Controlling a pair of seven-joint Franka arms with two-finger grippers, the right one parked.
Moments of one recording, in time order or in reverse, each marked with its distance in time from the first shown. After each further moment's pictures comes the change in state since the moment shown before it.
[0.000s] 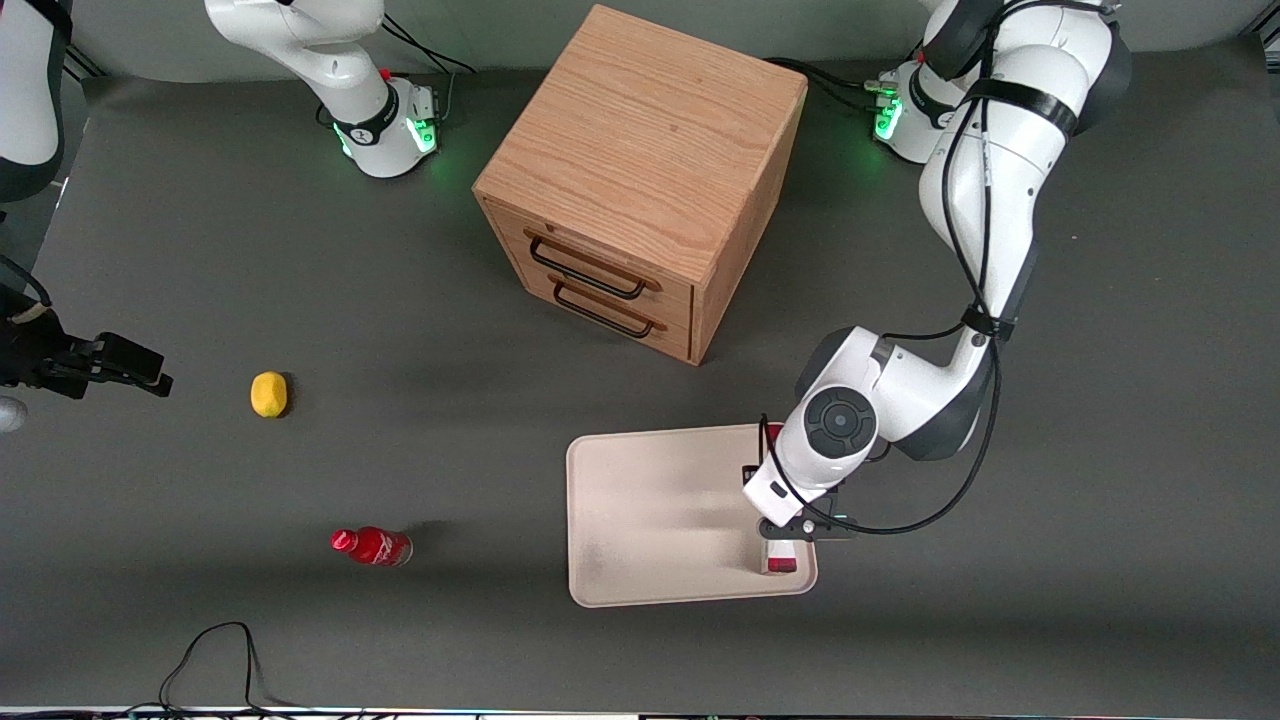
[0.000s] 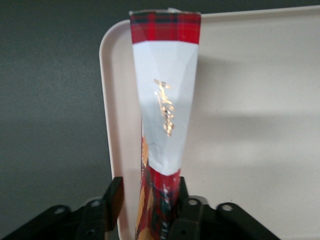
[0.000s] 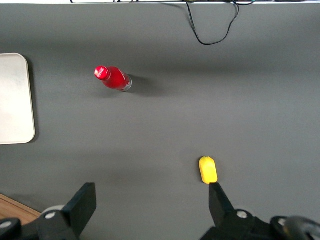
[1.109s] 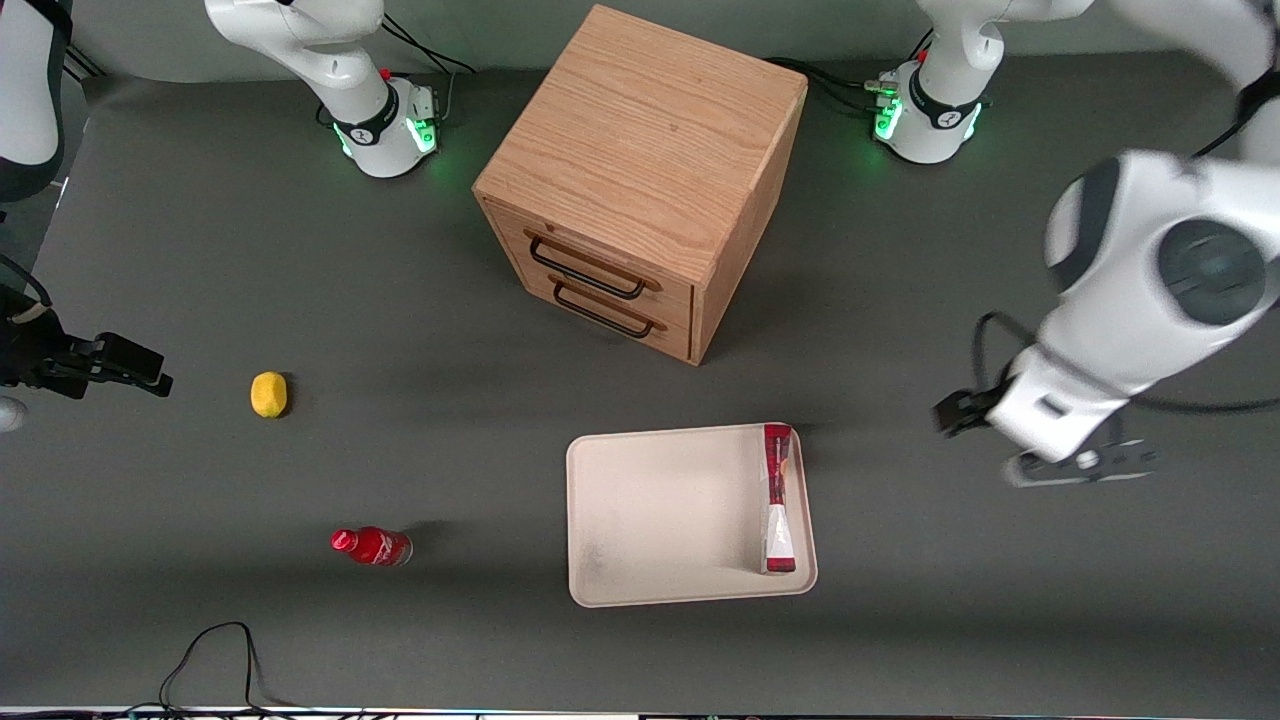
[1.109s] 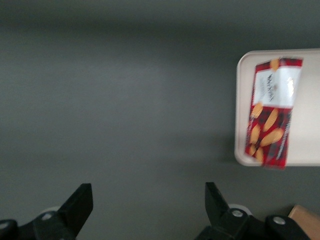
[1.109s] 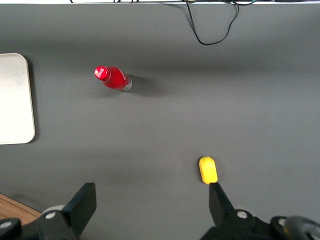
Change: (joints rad) arm 0.177 -0.625 0.177 -0.248 -0.174 -0.378 0.352
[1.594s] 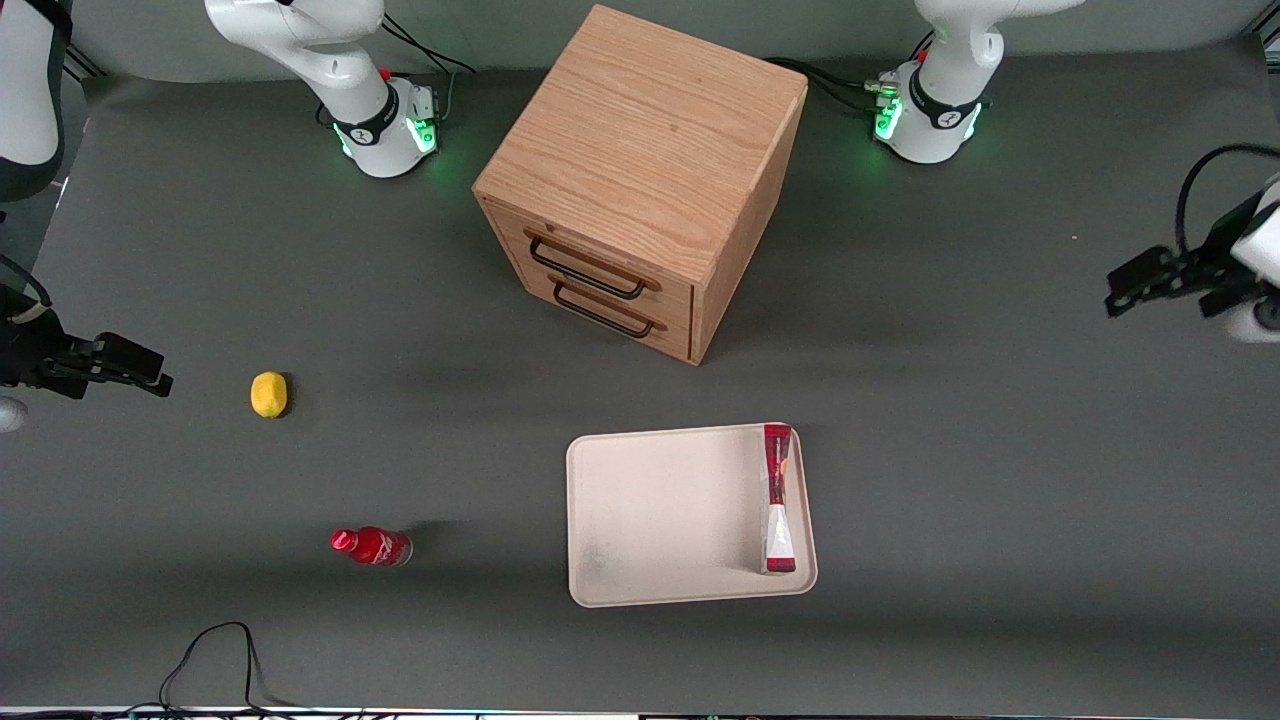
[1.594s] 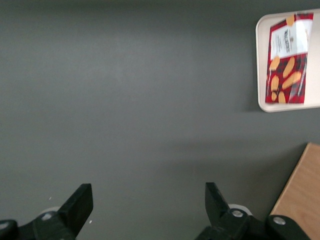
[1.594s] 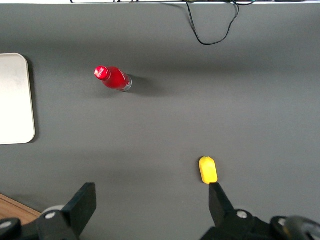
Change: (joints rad) arm 0.188 -0.299 0.014 -0.173 -0.101 -0.123 0.274
